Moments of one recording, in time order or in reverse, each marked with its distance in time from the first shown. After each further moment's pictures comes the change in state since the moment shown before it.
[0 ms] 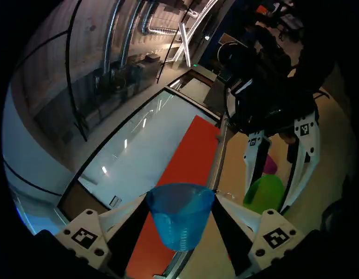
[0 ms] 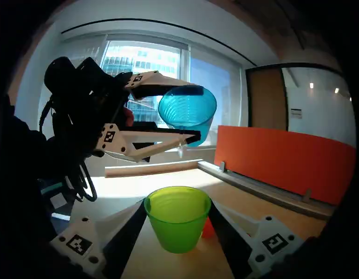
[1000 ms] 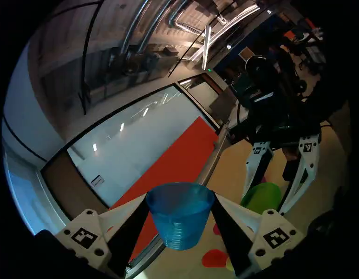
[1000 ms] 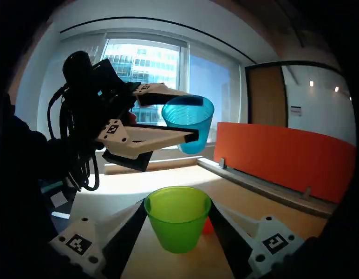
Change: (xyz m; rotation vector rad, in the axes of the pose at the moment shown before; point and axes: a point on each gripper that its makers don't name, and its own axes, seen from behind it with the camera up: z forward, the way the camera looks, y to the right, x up) left arm -0.017 0.008 -0.002 -0.031 -0.012 -0.259; right arm -0.009 -0.002 -0.005 0.001 -0.019 0.005
